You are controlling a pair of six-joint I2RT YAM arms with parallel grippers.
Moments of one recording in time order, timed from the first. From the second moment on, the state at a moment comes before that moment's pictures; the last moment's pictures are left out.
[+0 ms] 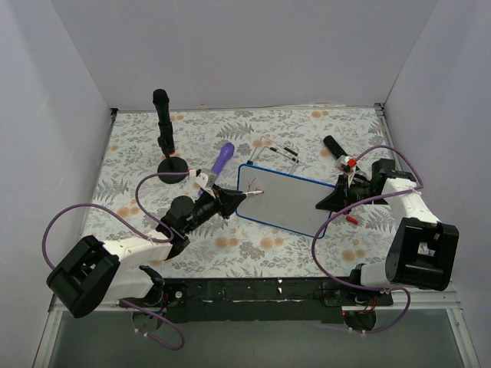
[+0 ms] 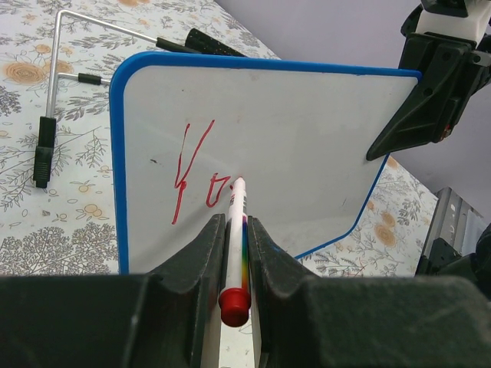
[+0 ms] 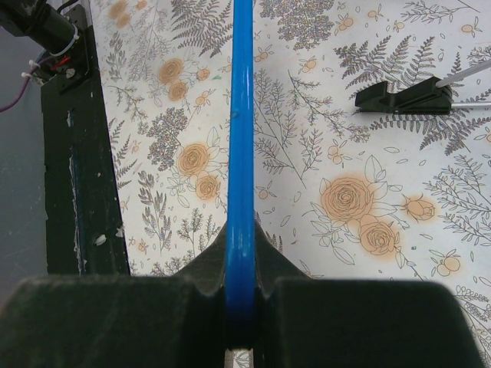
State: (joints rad) left arm -0.70 1.20 0.32 0.92 0.15 -0.44; right arm -0.15 1.38 0.87 -0.98 -1.26 -1.08
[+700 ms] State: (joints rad) left arm -0.70 1.23 0.30 0.94 0.16 -0.43; right arm -0.15 1.38 0.87 -0.98 -1.26 -1.08
